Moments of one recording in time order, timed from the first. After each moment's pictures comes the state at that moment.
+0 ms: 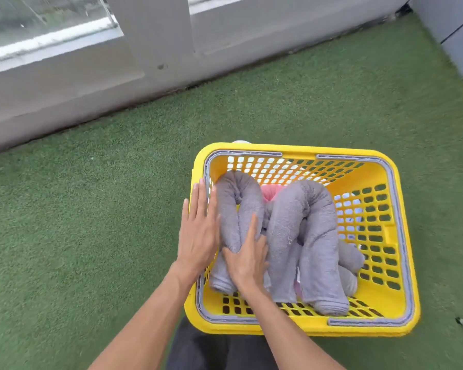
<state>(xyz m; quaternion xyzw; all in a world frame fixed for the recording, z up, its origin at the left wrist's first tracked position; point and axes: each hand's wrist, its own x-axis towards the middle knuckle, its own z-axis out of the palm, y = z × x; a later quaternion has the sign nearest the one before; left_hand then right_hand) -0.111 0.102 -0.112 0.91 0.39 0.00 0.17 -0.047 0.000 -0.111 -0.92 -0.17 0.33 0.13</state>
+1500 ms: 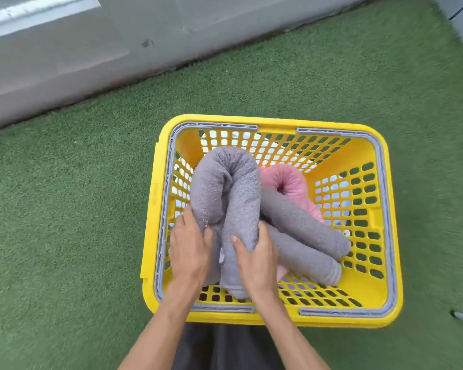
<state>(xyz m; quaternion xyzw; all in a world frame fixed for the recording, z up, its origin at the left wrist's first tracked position) -0.083 0.014 -0.110 0.75 0.59 0.00 0.29 0.000 -0.080 -0.115 -0.87 -0.17 0.31 0.34</state>
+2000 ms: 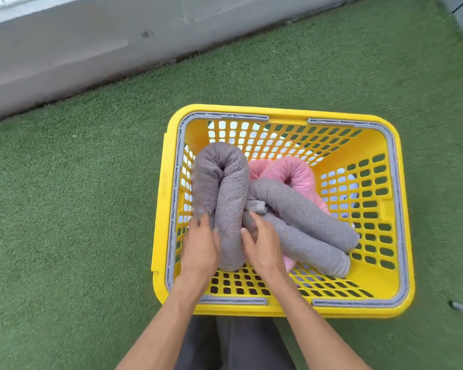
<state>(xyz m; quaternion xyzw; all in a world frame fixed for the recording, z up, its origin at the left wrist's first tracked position) -0.101 0.009 -0.143 0.77 0.55 -0.09 0.31 0.009 -0.081 -0.175 -0.86 -0.28 0.34 0.26</state>
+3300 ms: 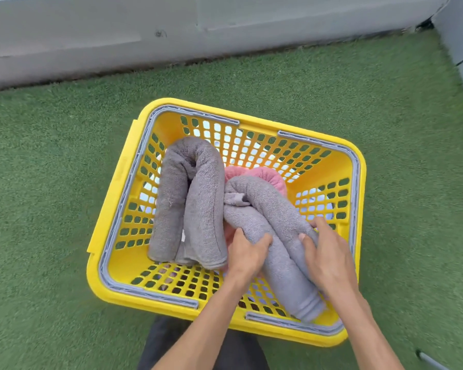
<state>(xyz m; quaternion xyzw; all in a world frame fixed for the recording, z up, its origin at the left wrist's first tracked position) 0.060 -0.098 -0.131 0.39 0.67 0.03 0.63 0.179 -0.164 -0.071 -0.89 -0.36 0.26 0.10</state>
